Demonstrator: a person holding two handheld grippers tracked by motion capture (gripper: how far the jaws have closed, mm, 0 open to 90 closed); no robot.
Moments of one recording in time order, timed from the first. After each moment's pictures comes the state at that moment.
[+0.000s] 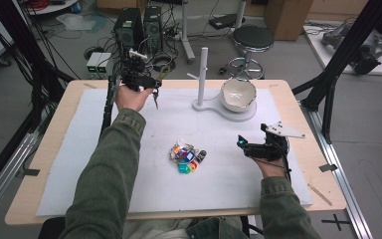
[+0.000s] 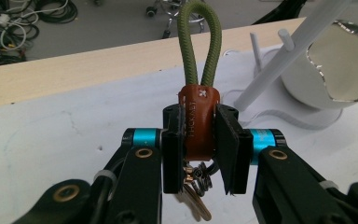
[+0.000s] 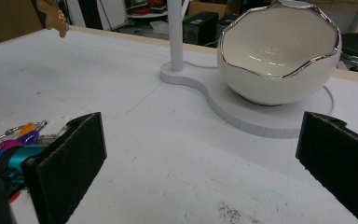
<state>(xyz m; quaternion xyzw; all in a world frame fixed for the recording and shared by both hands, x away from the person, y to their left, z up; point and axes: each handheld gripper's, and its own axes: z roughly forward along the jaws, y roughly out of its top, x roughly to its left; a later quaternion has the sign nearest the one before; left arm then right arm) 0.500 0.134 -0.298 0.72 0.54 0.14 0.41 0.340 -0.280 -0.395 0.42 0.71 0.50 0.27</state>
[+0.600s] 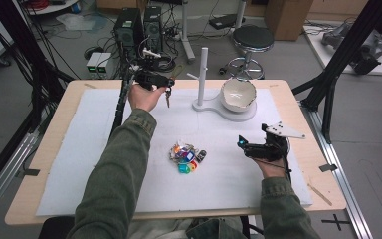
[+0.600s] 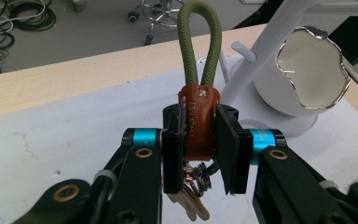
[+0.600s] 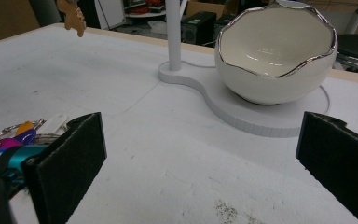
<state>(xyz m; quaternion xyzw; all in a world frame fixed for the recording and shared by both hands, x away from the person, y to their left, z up) 0.506 0.099 -0.299 0.73 0.52 0.13 0.42 0.339 -0.281 -0.394 0.42 0.71 0.50 0.28</state>
